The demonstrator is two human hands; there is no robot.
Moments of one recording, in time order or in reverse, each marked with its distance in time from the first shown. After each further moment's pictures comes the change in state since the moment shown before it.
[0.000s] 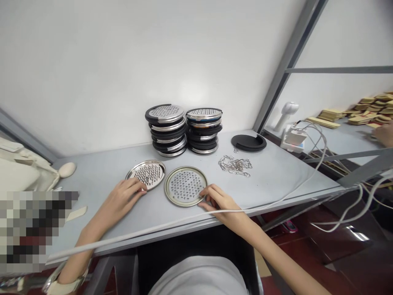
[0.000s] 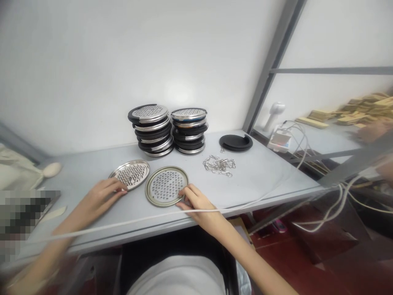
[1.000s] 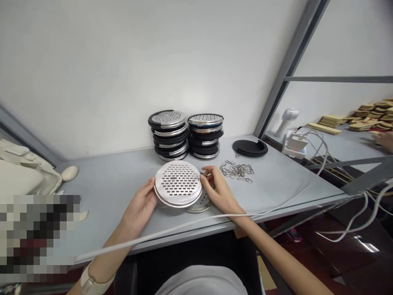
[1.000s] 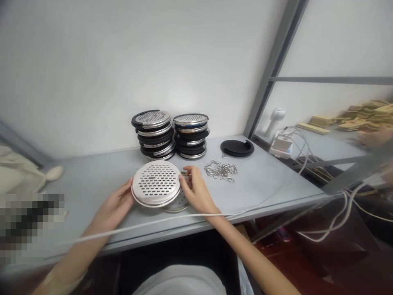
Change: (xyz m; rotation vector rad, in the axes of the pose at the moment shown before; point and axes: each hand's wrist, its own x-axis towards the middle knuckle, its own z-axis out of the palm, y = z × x) left_hand 0.046 0.073 0.024 -1.592 0.344 -0.649; right_hand 0.054 -0.002 -0.002 0.181 0.332 0.107
